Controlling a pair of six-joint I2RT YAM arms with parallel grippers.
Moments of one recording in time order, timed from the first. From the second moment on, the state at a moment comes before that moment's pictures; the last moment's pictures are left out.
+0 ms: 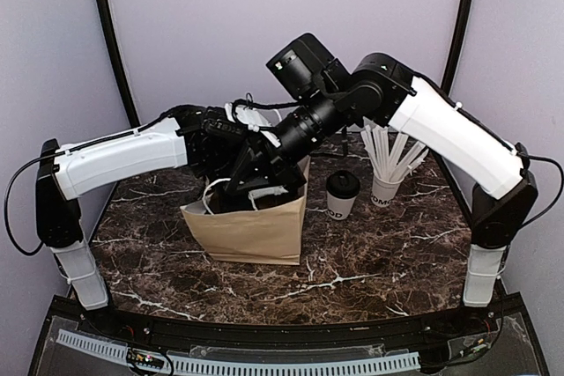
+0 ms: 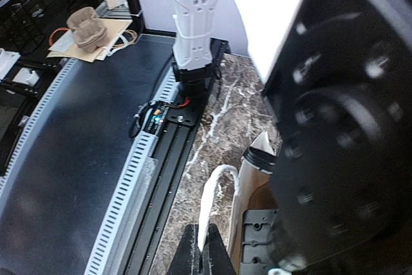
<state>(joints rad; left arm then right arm) -0.97 1.79 1.72 -1.23 -0.10 0.38 1.13 1.93 2.29 -1.12 -0.60 -0.48</state>
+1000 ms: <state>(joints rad) -0.99 1.87 1.63 -1.24 0.05 0.33 1.14 1.92 2.25 -1.18 -0.67 -0.55</state>
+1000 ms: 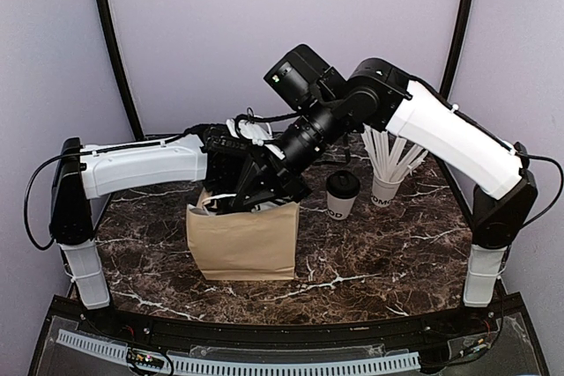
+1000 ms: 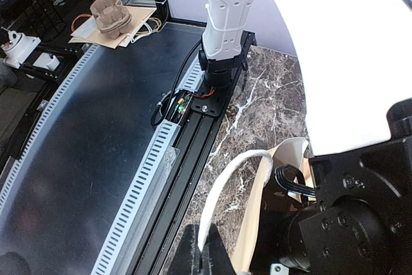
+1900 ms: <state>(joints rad) -0.98 1.57 1.71 -1.23 0.01 0.25 1.14 1.92 2.24 -1.16 -0.58 -0.55</state>
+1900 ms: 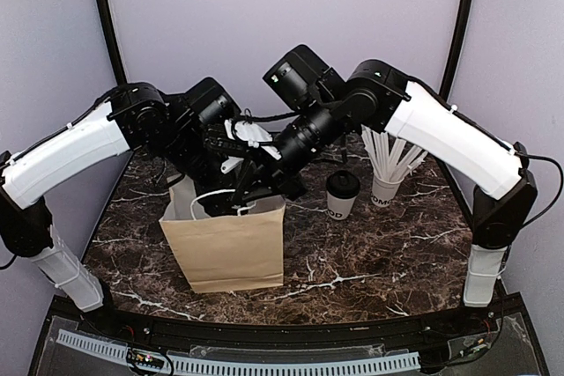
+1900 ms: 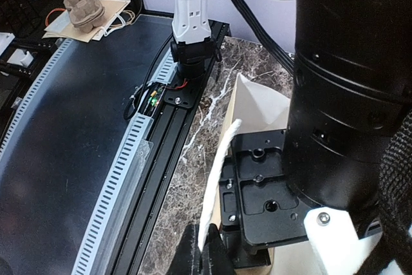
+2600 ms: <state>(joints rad) -0.84 1.19 1.64 -1.06 -0.10 0.07 1.14 1.92 2.23 -1.13 -0.50 -0.52</state>
